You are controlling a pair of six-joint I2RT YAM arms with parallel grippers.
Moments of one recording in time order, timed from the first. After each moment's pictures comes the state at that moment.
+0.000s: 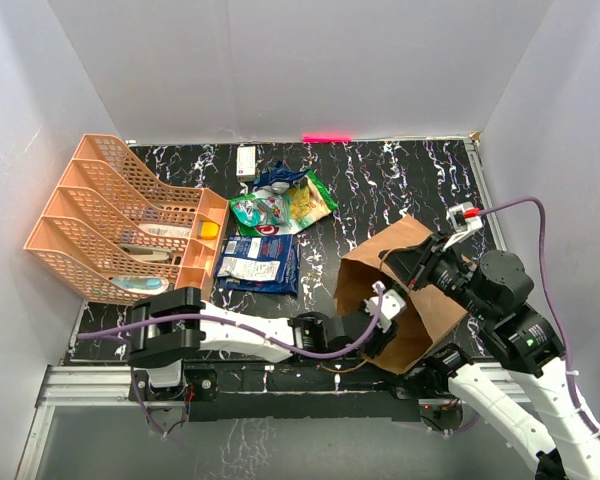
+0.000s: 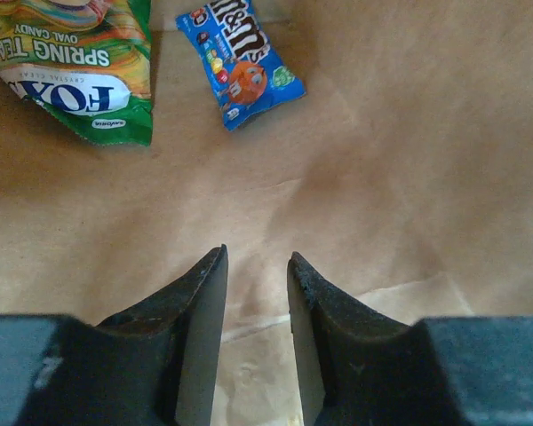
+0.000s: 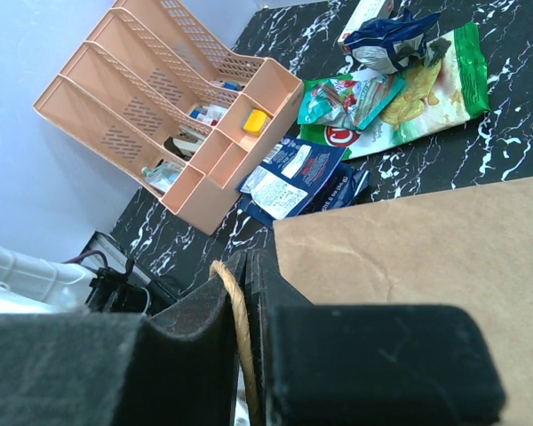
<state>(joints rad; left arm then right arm) -1.48 1.72 0.99 0.34 -0.34 -0.31 0.50 0.49 0.89 -0.52 -0.20 0.53</state>
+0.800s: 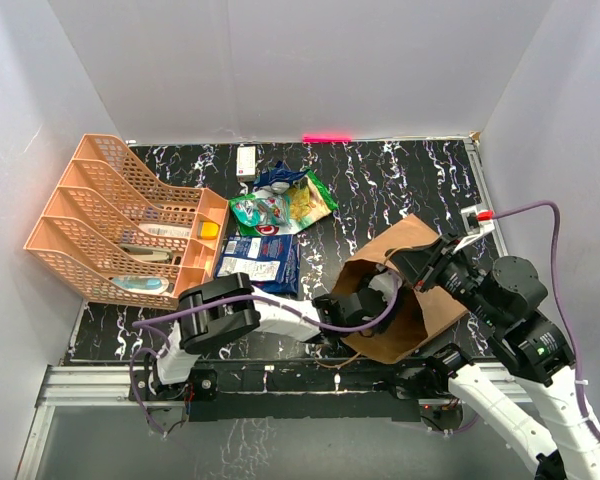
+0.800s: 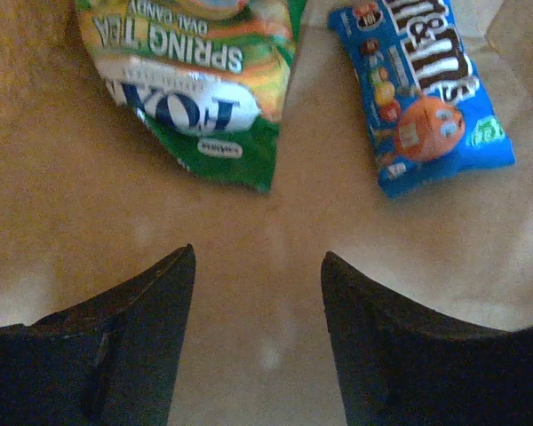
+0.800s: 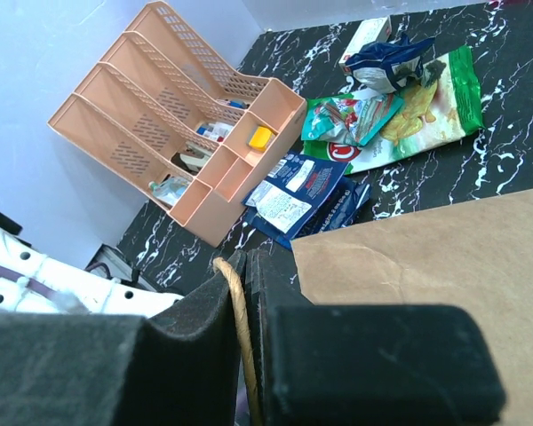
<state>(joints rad) -1.33 2.02 1.11 0.42 -0.37 -0.28 0.50 0.46 0.92 -0.54 -0.18 0.54</state>
